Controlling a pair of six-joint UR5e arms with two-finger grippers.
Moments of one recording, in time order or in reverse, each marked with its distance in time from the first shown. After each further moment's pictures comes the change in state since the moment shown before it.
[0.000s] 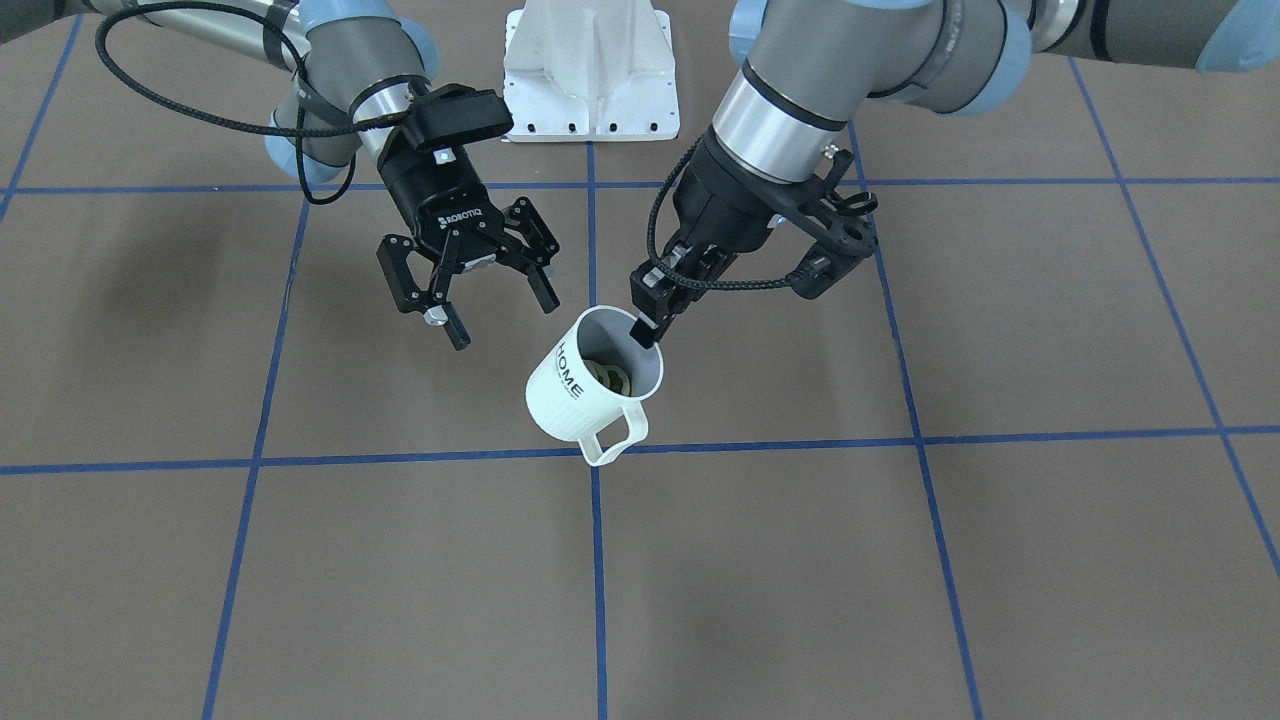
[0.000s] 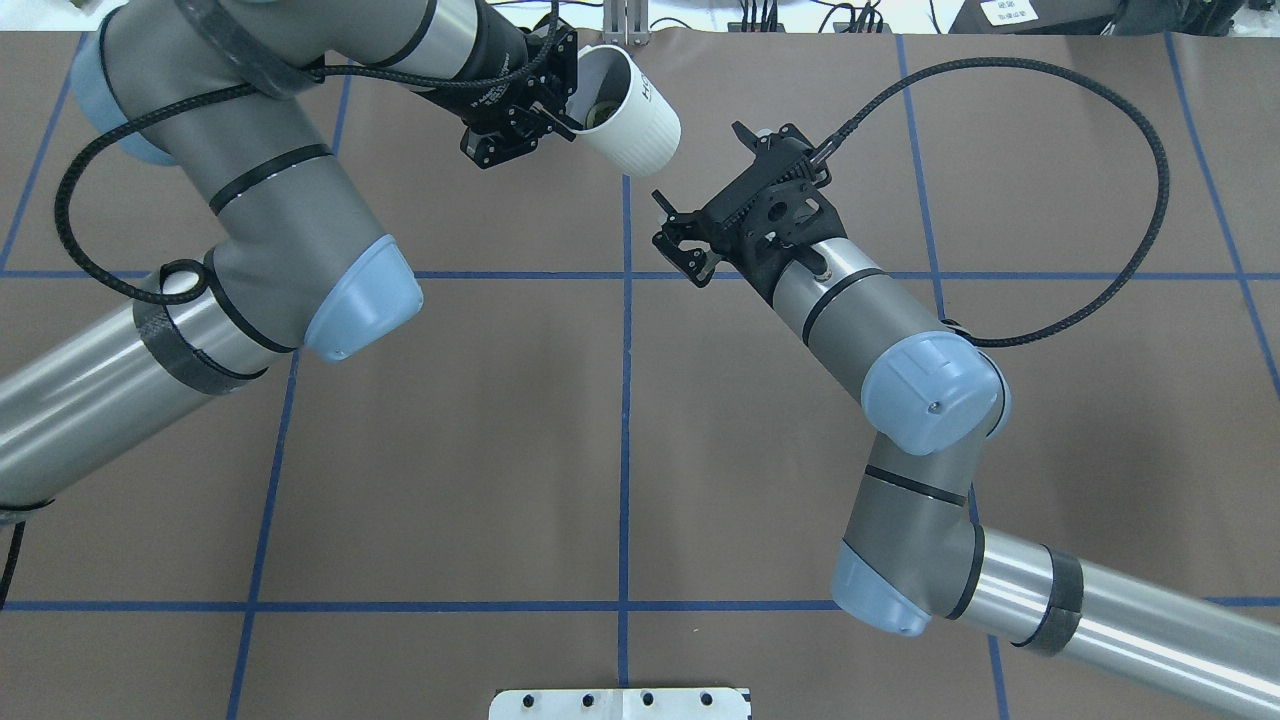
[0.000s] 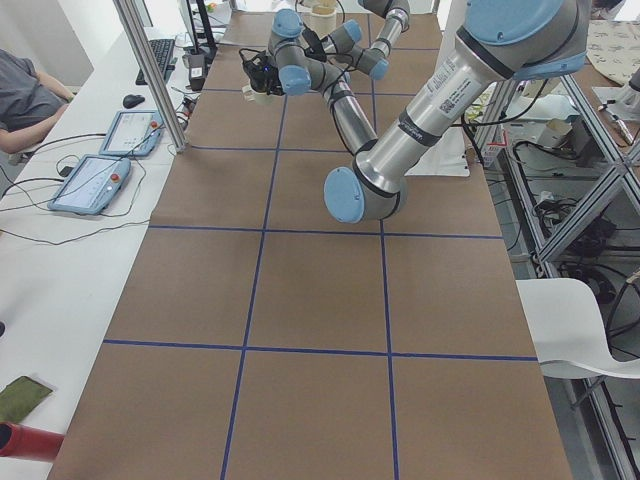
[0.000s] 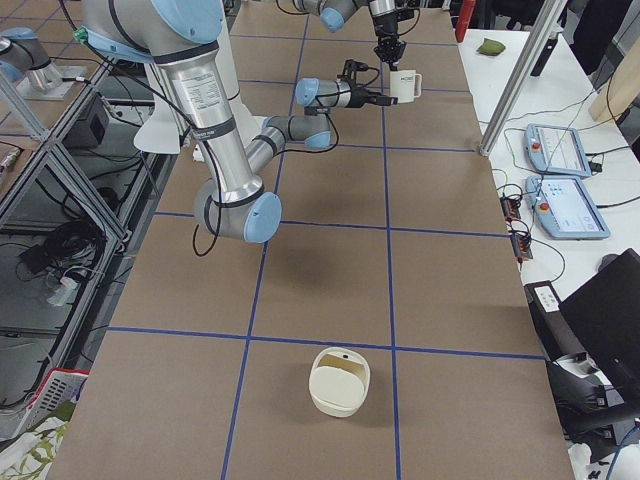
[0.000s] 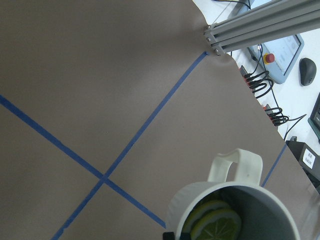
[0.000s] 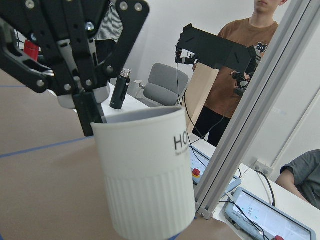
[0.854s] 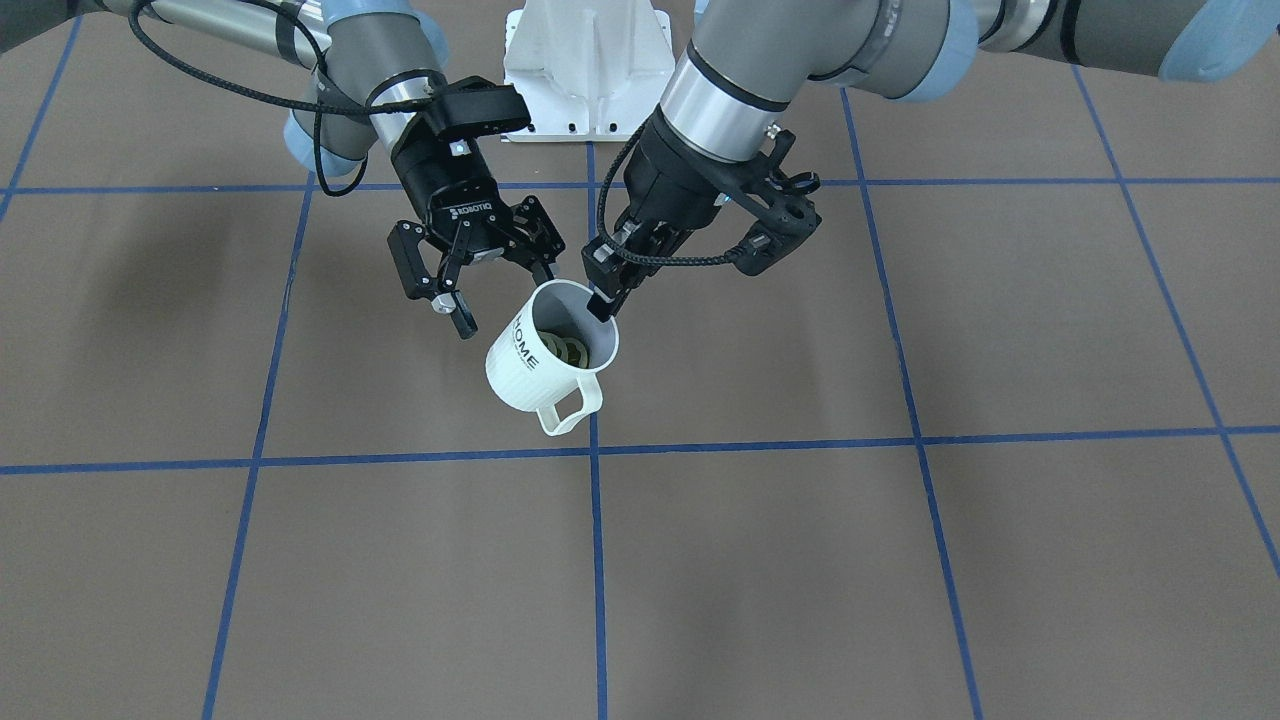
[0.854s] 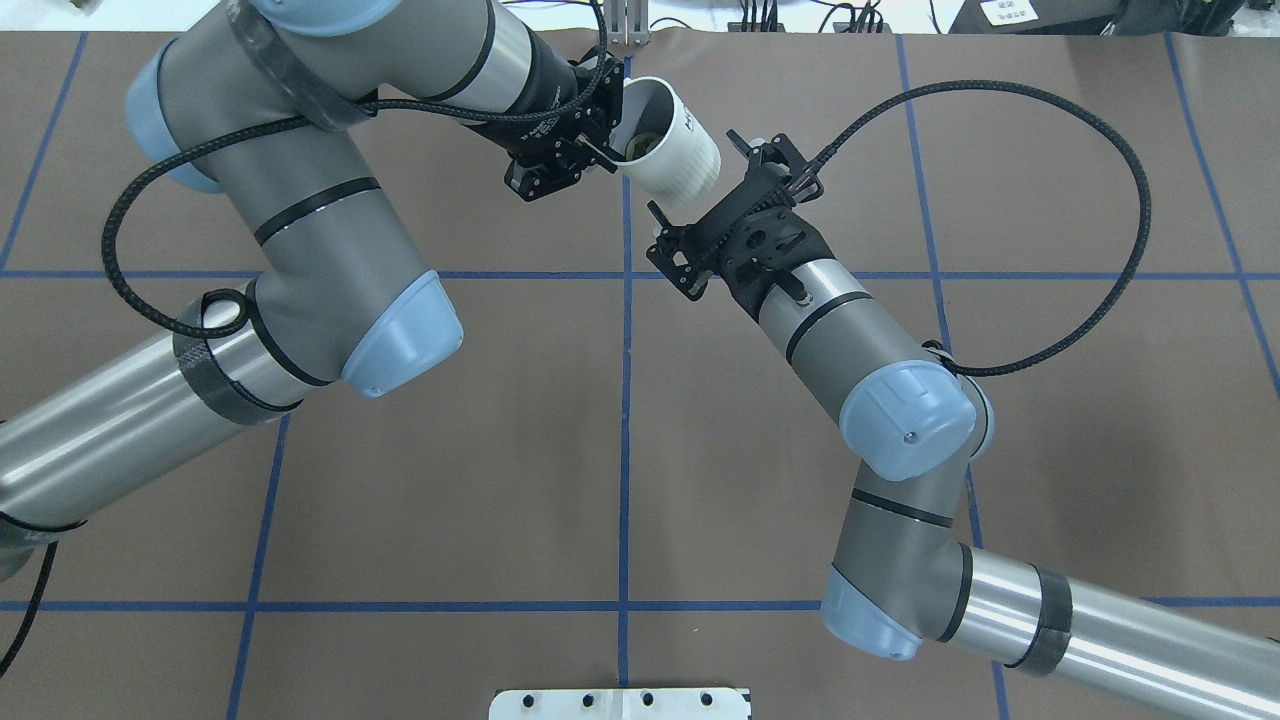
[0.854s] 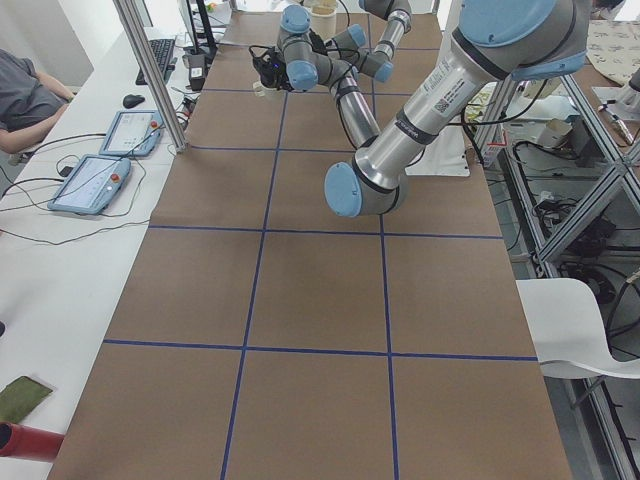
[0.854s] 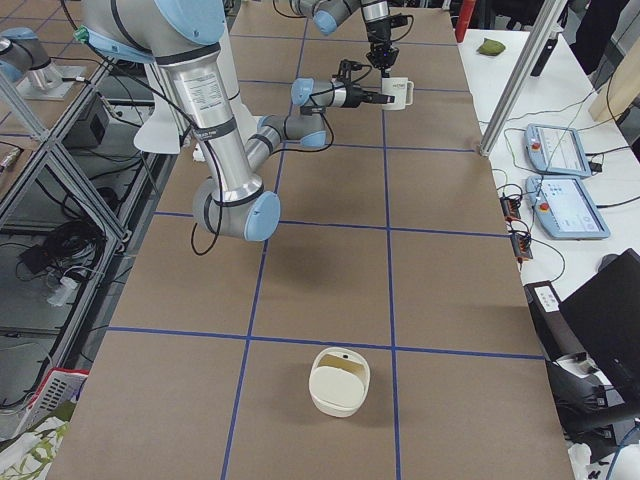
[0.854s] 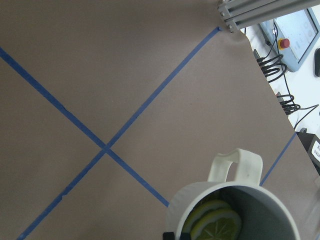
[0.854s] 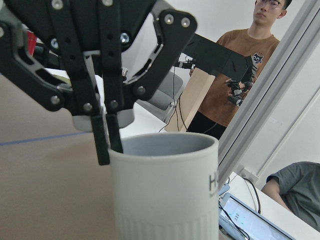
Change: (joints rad) left arm 0.046 -0.027 -0.004 0.012 0.005 -0.023; right arm -0.031 0.004 -0.003 -0.003 -0.066 -0.065
